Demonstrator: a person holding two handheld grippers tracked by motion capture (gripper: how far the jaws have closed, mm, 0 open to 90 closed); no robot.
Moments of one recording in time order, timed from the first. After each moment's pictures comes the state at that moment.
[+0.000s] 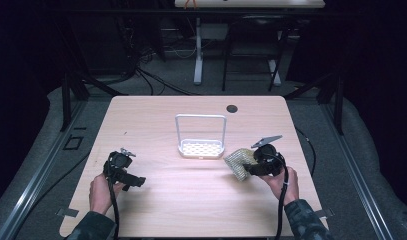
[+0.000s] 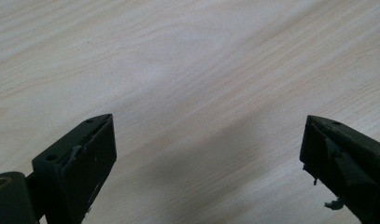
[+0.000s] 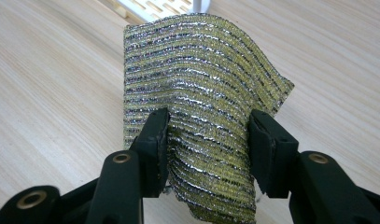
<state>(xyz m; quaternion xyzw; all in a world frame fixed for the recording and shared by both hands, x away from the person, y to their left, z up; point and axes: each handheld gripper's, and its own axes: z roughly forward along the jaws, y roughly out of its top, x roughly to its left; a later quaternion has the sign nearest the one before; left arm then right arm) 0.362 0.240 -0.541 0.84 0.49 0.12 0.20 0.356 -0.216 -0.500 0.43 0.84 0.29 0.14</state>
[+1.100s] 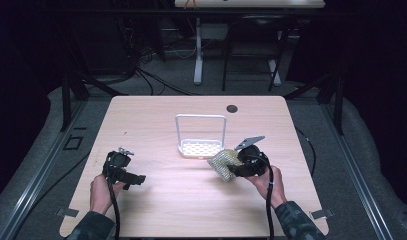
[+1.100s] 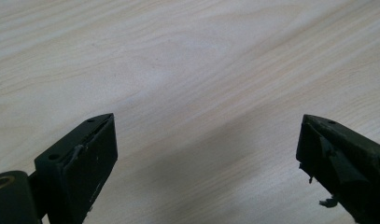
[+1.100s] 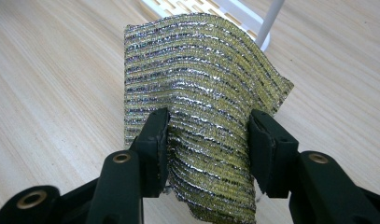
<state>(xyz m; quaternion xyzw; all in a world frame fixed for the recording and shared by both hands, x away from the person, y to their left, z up) 0.361 0.242 -0.540 0.83 0.51 0.11 0.22 0.357 -0.174 -0.501 0.38 0.86 0.31 0.13</state>
